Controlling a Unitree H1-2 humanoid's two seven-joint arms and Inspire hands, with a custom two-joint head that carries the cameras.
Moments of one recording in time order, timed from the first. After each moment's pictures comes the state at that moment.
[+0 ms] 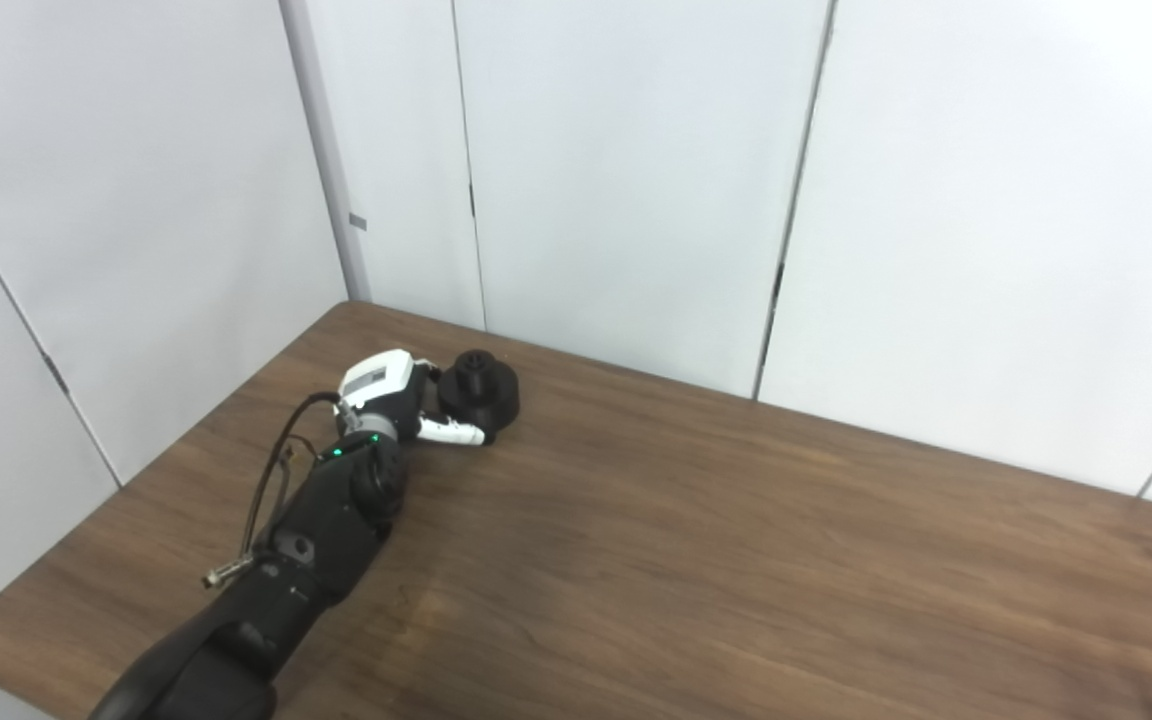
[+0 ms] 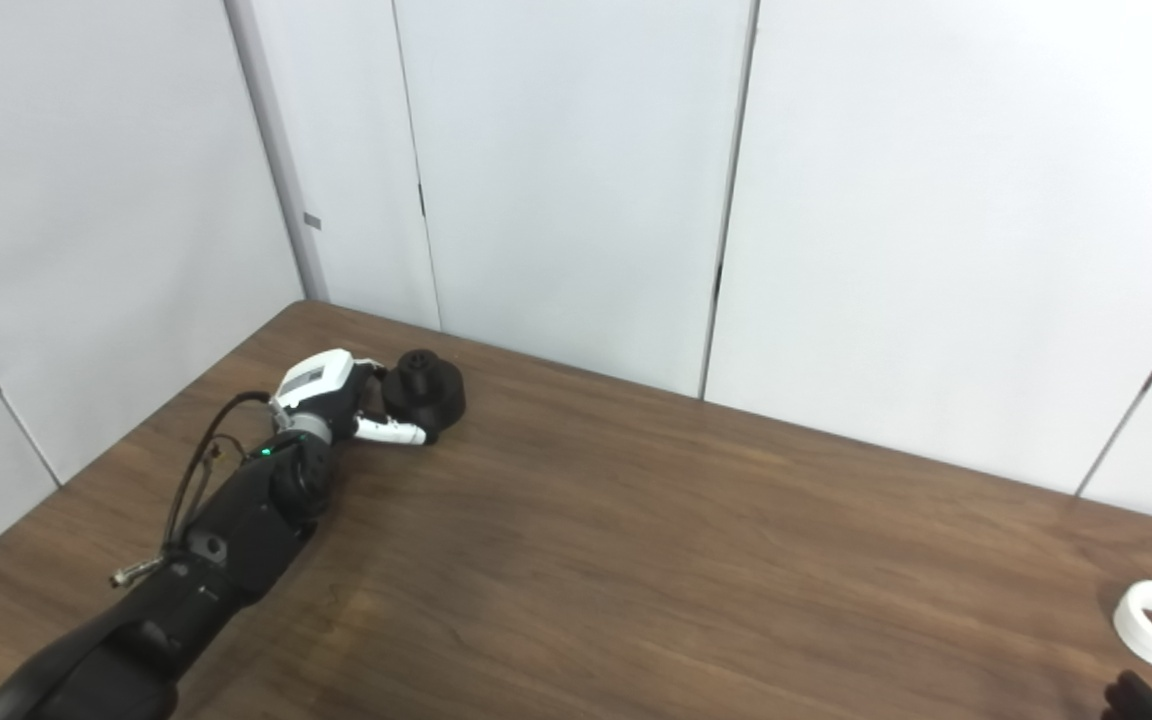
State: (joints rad) left arm -0.53 0.55 -0.16 0.58 0.58 0.37 0.06; right arm 0.16 -0.16 -0.17 -0.19 0.13 0.04 0.09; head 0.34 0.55
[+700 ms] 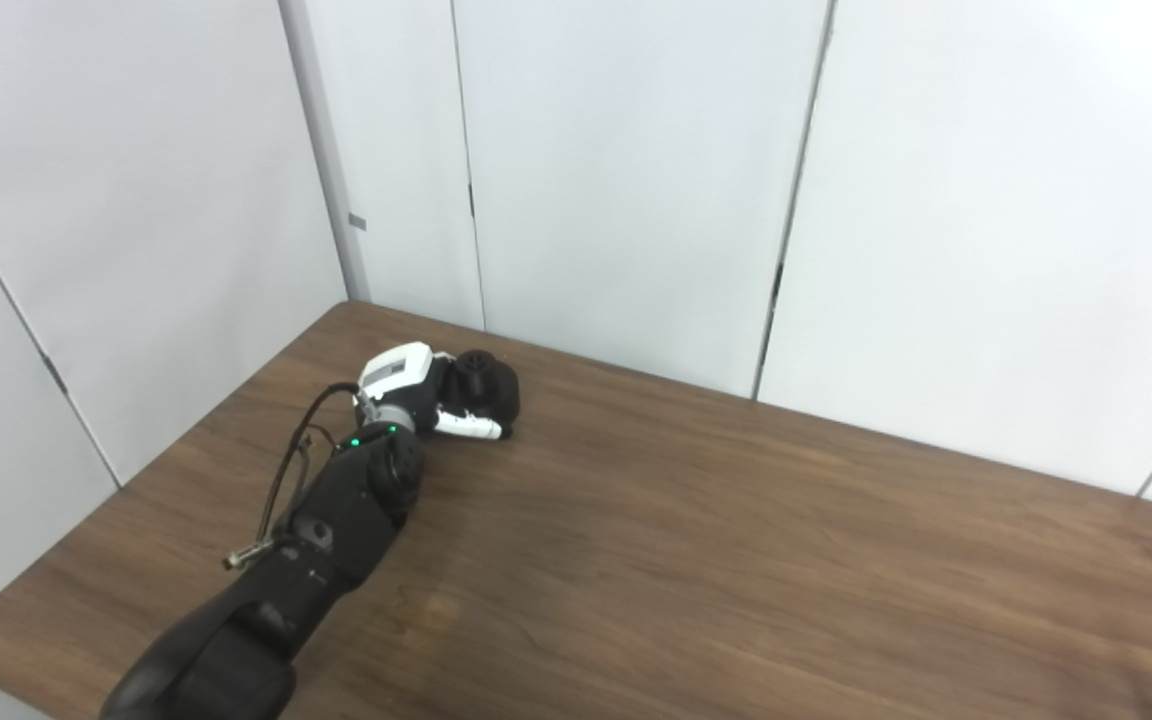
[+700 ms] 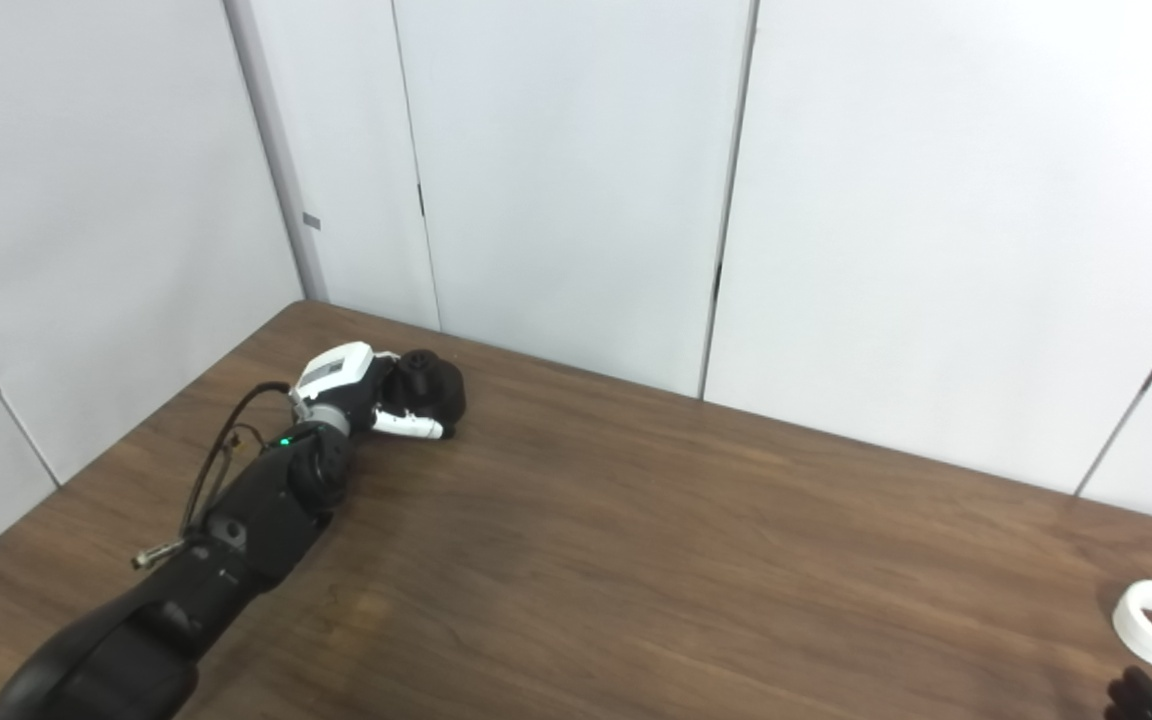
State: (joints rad) left arm -0.58 0.53 -0.18 0.66 0.58 0.34 0.07; right arm 0.17 -0.16 -0.16 -0.24 0.10 0.06 0.08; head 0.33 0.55
